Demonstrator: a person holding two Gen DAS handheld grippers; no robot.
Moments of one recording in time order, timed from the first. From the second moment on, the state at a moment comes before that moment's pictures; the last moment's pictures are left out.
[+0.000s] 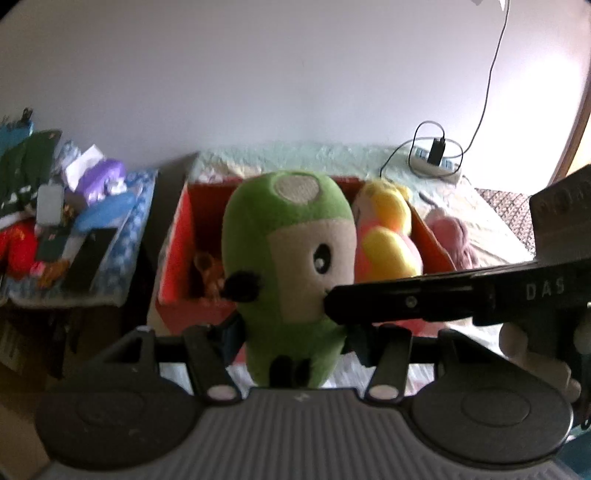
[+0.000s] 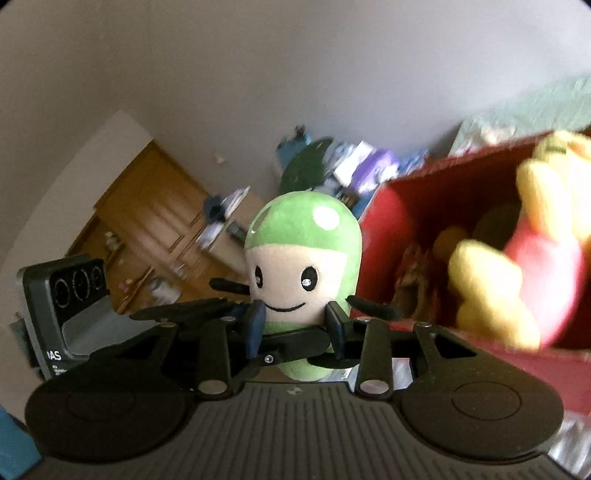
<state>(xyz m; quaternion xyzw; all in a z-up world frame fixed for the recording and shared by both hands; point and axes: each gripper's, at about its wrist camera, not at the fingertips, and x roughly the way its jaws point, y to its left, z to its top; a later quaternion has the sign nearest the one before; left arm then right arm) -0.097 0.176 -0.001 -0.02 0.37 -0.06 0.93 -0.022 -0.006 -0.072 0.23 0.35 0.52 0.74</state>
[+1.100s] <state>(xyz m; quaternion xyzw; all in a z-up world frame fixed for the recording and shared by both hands) 0.074 0.155 -0.081 0.00 0.45 -0.20 0.87 0.035 -0.014 -0.100 0.20 0.40 0.23 0.86</state>
